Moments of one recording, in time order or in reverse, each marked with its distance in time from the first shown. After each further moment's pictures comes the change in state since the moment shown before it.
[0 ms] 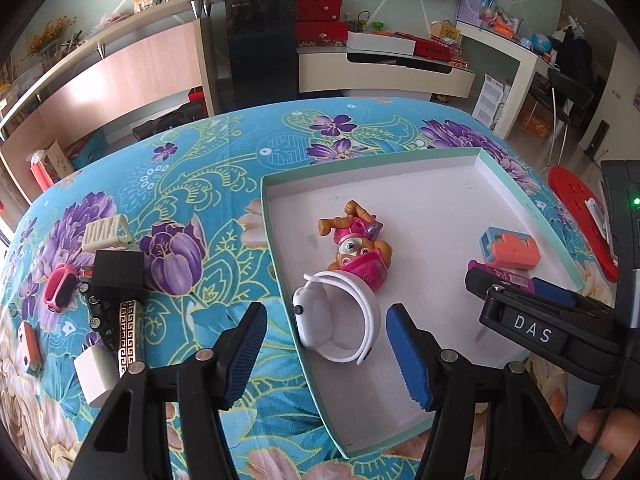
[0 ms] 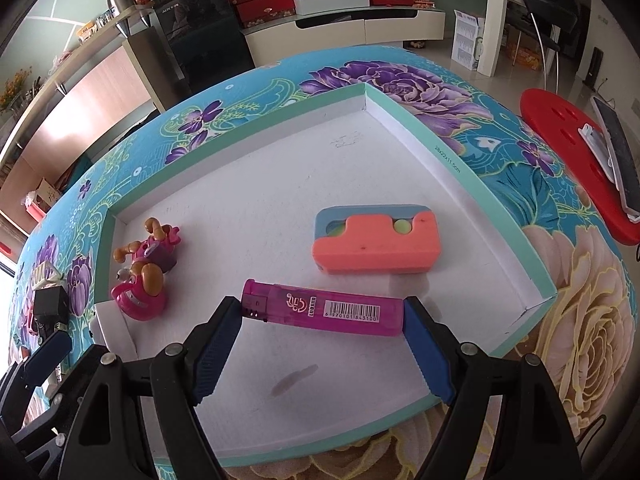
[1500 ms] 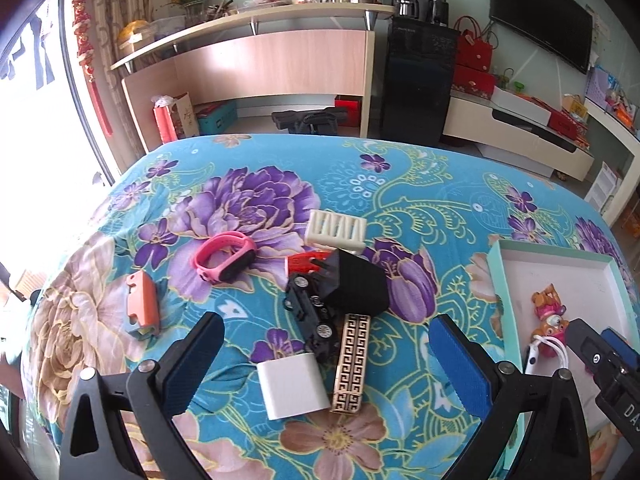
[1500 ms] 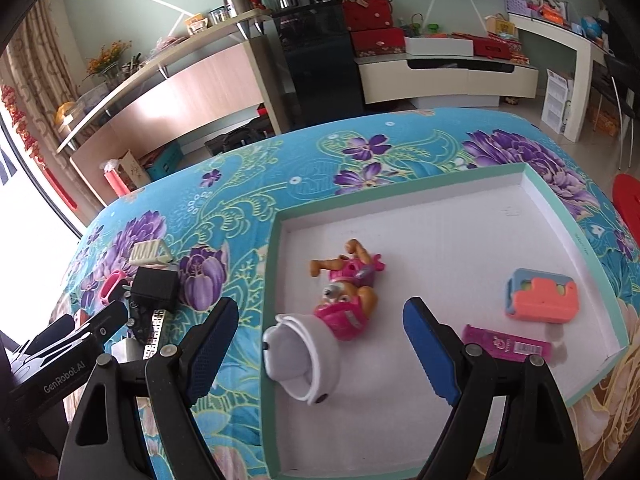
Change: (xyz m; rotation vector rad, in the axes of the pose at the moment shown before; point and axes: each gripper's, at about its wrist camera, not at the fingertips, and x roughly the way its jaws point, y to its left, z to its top) left arm -0.041 0.154 -0.014 -0.345 -0.102 0.335; right arm -0.037 0.118 -0.010 -0.235 -0.136 0.264
